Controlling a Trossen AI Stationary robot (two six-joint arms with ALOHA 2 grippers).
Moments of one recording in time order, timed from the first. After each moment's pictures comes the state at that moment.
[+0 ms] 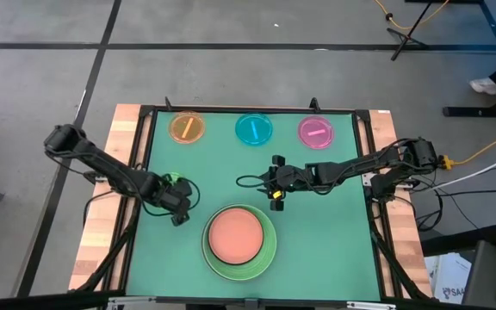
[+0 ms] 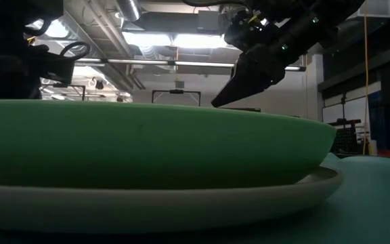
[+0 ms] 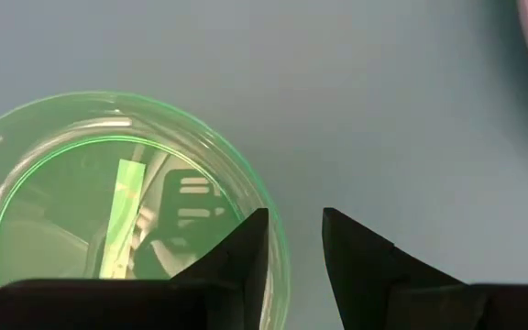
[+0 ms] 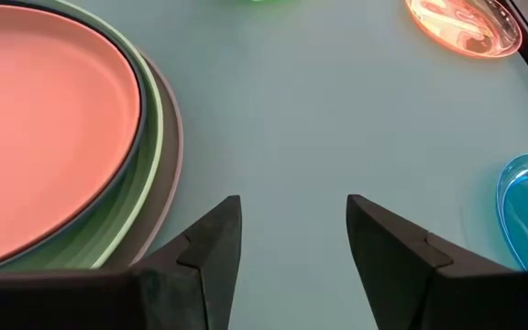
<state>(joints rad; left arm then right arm) -0.39 1.22 0.59 -0.74 -0.22 -0.93 0.09 1.60 0.88 0.06 0.19 -0.08</state>
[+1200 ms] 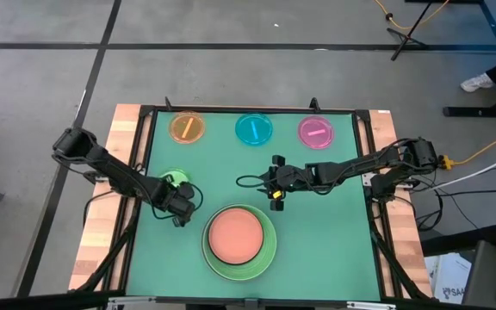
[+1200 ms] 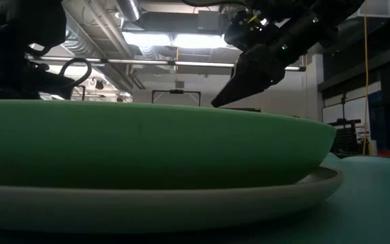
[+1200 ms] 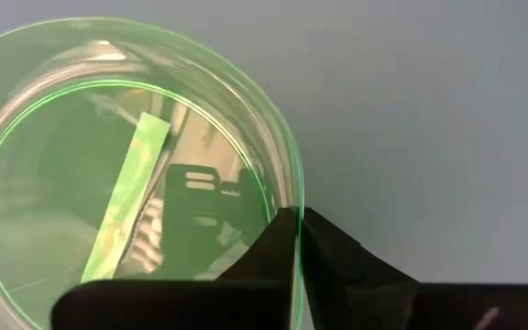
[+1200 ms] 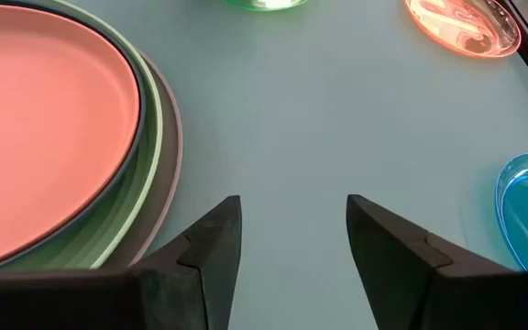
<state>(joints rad) -0.39 1.37 0.59 -0.74 -0.23 -0.89 0.09 1.60 0.88 0.06 0.19 -0.08</state>
